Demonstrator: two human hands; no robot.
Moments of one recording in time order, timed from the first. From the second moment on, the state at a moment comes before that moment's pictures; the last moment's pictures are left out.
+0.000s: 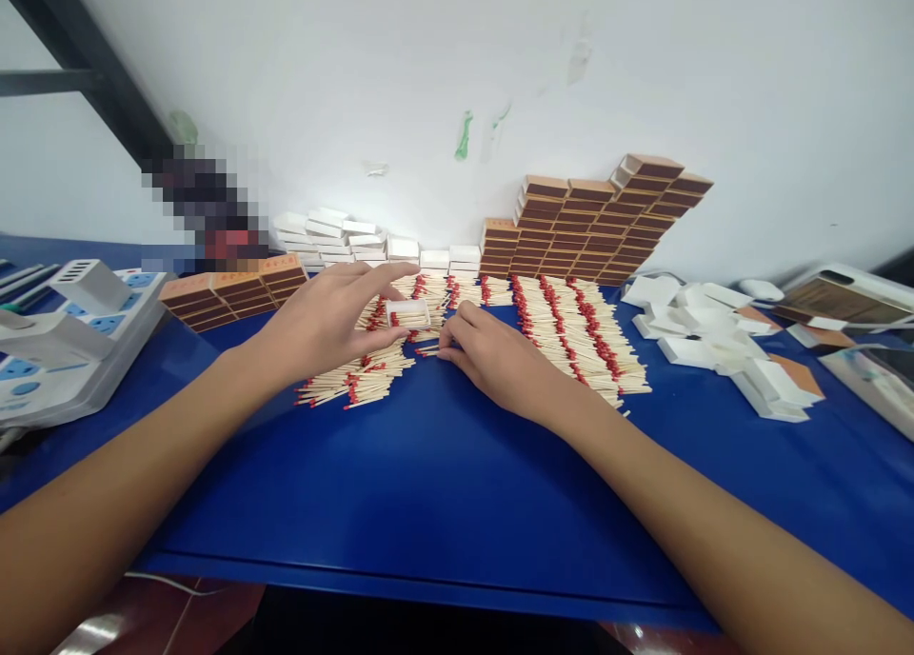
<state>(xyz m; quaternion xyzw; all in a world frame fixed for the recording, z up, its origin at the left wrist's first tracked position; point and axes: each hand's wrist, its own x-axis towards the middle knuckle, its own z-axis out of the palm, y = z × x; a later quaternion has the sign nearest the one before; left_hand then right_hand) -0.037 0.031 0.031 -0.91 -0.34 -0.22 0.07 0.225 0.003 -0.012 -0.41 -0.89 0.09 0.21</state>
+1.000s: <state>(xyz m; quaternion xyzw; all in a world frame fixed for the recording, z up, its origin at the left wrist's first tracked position) -0.025 0.022 0.020 -0.93 -0.29 -0.22 0.02 0.223 -0.008 0.007 -0.40 -0.88 0.00 0.25</state>
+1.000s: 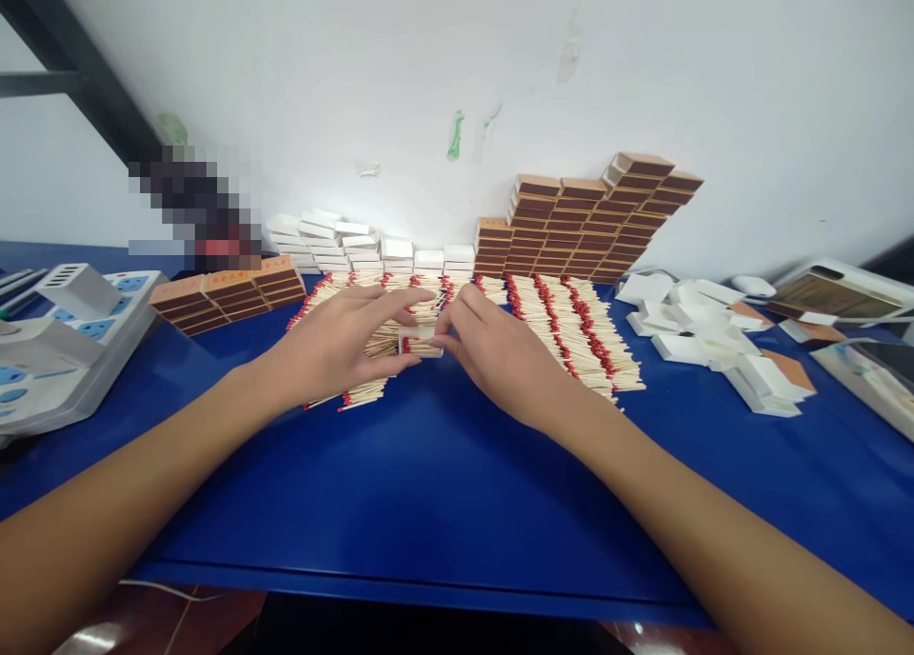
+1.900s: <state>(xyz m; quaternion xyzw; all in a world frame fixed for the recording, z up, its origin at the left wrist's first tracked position) -0.036 0.032 0.027 -0.92 -0.33 -0.22 0.04 0.221 0.001 -0.015 -0.42 -0.88 0.07 0.20</state>
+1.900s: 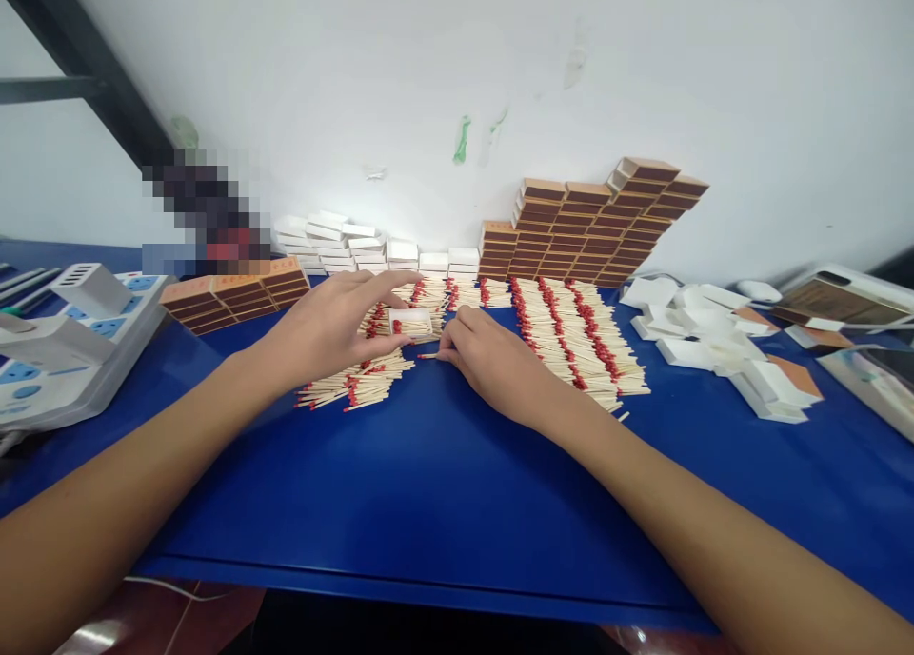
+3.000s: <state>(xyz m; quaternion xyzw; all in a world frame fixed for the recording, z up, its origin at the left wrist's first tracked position) -0.040 0.032 0.036 -0.91 -0.35 -0.22 0.05 0.228 0.008 -0.015 -0.44 -0.87 0.03 0.23</state>
